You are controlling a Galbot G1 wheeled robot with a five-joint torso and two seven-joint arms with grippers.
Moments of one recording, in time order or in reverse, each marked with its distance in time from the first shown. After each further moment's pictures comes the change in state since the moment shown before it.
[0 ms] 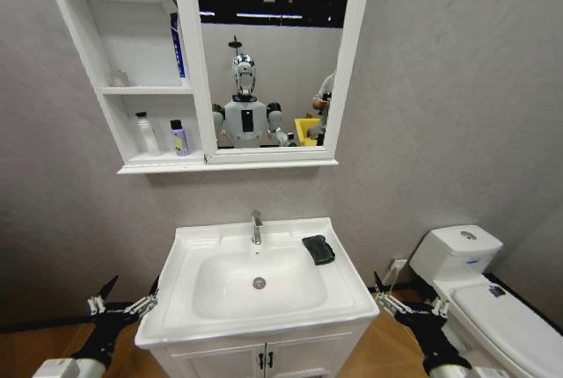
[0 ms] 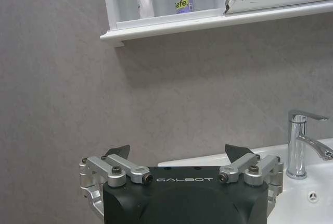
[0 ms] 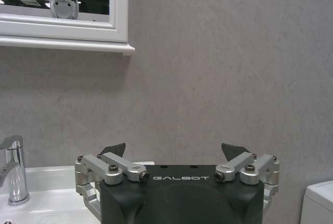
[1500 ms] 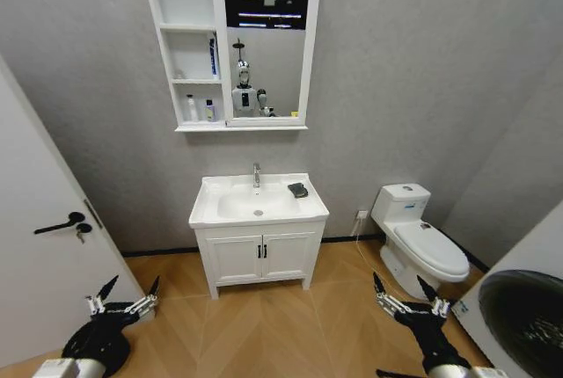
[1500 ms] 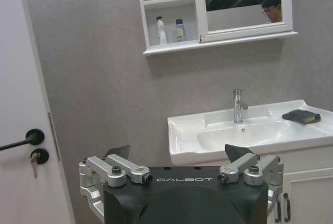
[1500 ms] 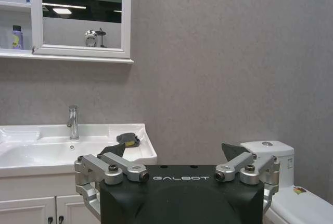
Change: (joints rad) left arm 0.000 0.000 0.000 0.000 0.000 0.000 0.000; right arm 0.001 -0.001 0.000 -0.003 0.002 0.002 -0.001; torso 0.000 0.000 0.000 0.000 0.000
